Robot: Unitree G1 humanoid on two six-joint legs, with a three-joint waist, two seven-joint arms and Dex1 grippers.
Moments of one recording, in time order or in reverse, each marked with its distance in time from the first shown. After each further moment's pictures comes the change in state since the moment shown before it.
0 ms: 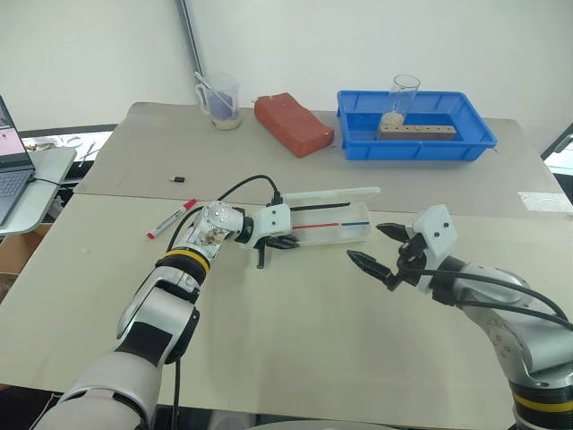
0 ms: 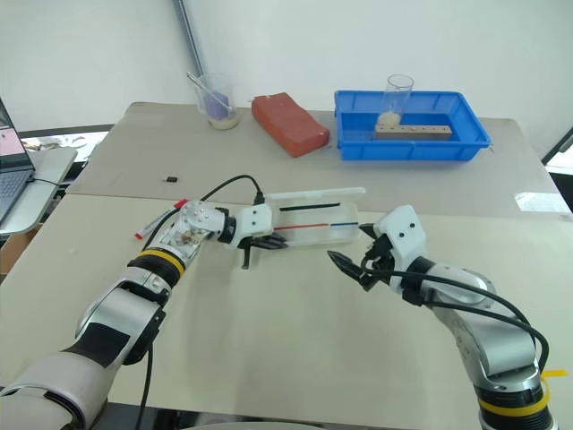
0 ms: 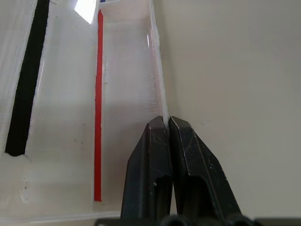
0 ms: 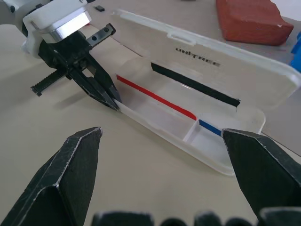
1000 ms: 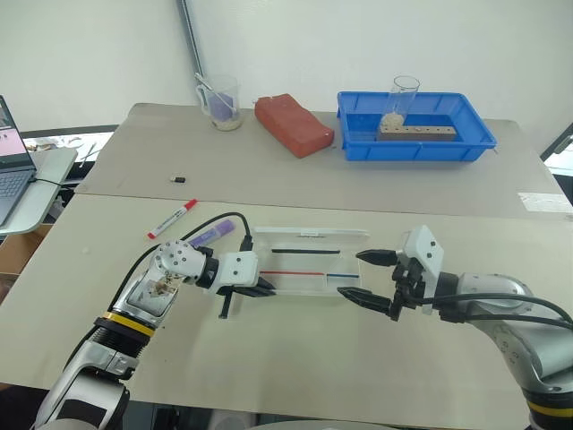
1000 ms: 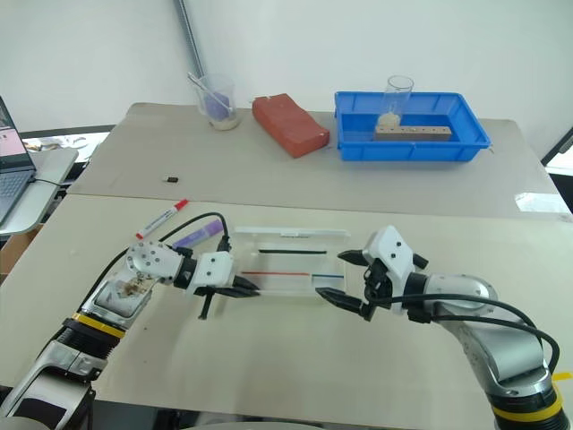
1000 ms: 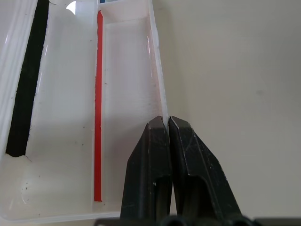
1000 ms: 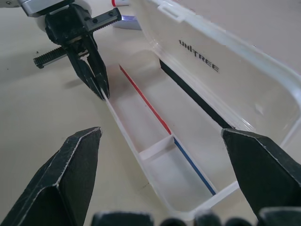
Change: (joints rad) left arm 0.483 0.292 0.022 -0.846 -0.155 0.287 -0.143; right arm 0.041 -0.094 0.040 -0.003 0.070 -0.008 0.248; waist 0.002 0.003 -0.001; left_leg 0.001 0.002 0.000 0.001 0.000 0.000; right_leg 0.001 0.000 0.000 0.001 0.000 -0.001
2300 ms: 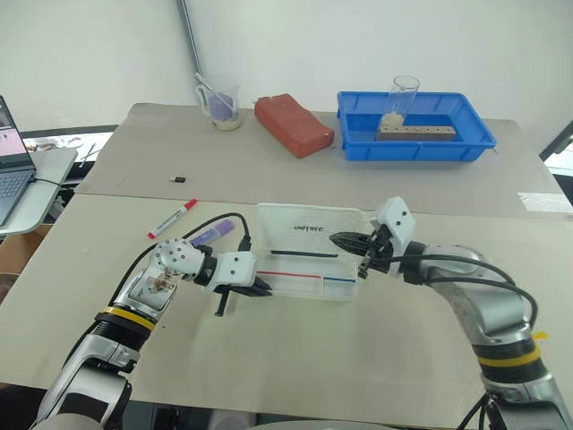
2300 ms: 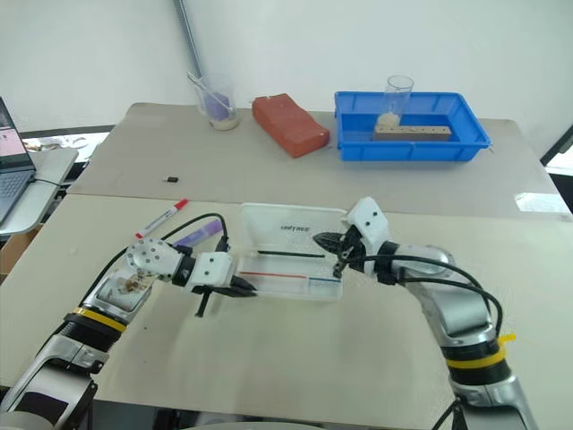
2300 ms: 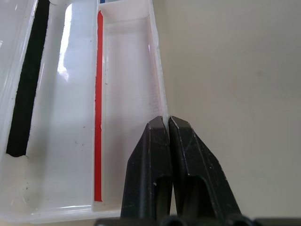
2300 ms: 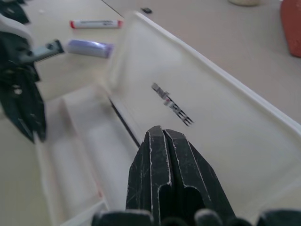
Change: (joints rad) left arm -0.033 -0.003 -0.010 0.092 0.010 -0.086 -0.040; right arm -0.235 0.121 0.097 0.198 -0.099 -0.059 -0.041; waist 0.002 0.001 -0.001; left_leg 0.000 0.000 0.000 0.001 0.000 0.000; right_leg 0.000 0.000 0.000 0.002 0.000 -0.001
